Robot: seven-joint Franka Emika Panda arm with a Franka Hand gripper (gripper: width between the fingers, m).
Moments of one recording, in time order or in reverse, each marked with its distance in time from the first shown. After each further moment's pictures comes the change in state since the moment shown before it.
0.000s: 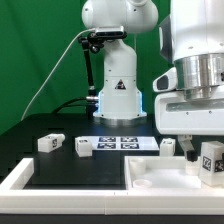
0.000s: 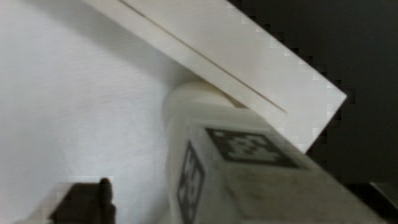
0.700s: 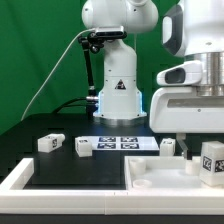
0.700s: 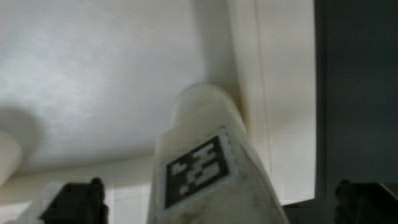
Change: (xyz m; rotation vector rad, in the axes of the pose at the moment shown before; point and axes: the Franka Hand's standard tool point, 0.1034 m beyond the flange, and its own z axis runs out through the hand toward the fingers) arm -0.007 -0.007 -0.006 -0.106 -0.048 -0.827
